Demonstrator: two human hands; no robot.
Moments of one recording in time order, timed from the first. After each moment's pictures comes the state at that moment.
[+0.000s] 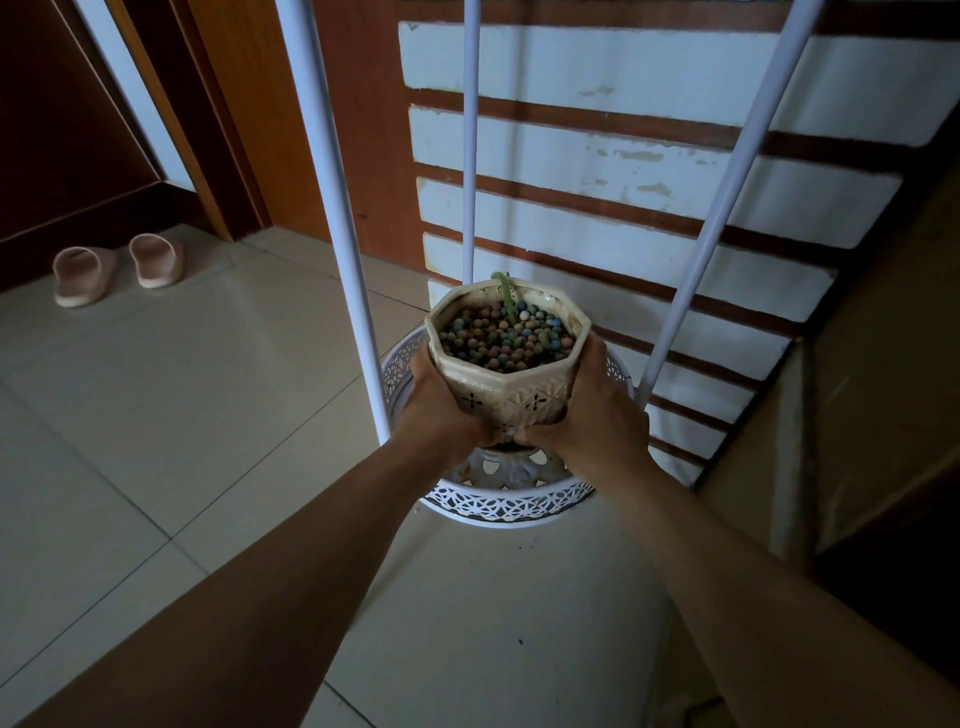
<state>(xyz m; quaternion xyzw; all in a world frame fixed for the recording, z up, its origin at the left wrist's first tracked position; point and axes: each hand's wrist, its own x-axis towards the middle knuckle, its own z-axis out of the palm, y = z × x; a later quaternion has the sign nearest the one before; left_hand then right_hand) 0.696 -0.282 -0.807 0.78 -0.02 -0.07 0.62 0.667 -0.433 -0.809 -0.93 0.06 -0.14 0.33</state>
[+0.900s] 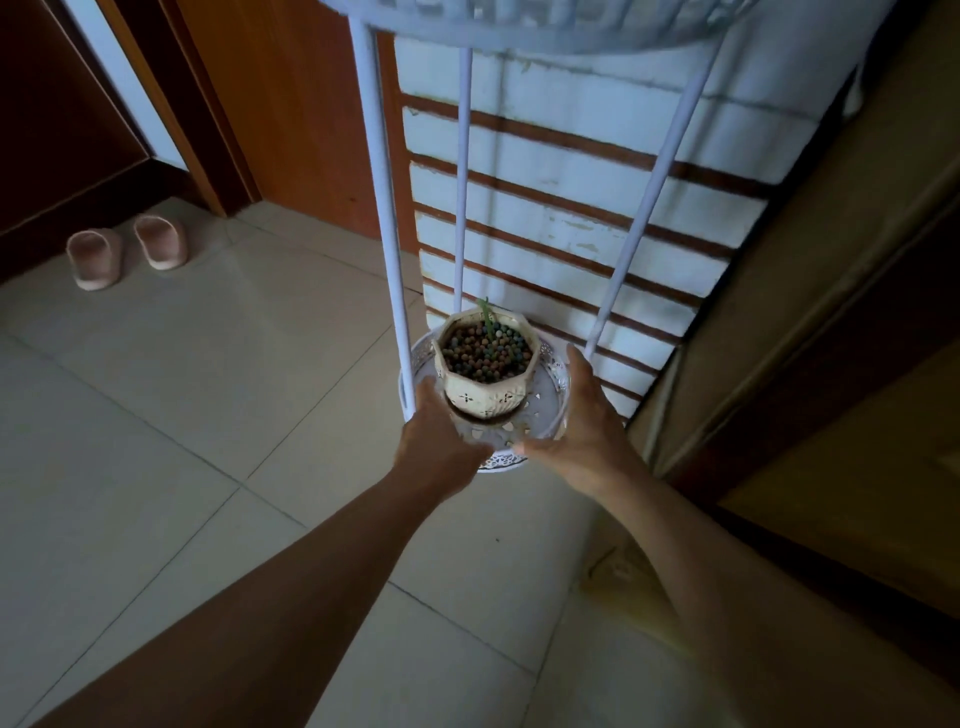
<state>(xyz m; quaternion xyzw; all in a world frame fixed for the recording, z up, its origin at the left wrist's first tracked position) 0.581 -0.266 -0.663 0.88 0.04 -0.15 0.45 0.557 -0.422 -0.660 -0.91 0.09 0.01 0.40</state>
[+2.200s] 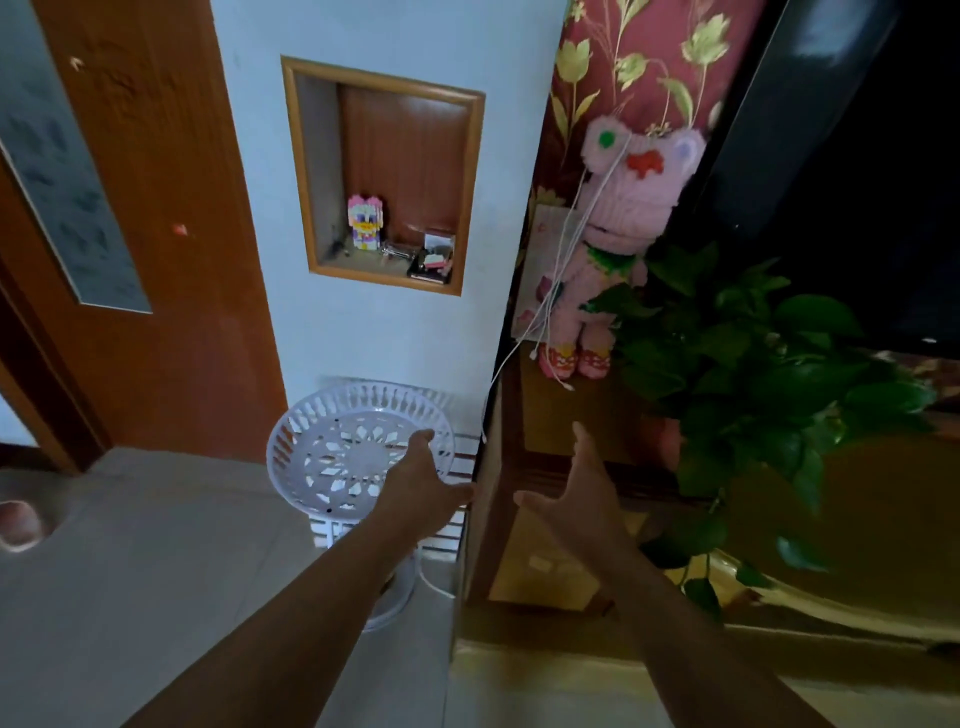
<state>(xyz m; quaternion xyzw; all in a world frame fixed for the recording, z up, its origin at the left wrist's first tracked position) 0.474 -0.267 -0.103 0.81 -0.19 -0.23 0.50 0.360 -0.402 -0.101 -0.83 0.33 -0.17 0.41</state>
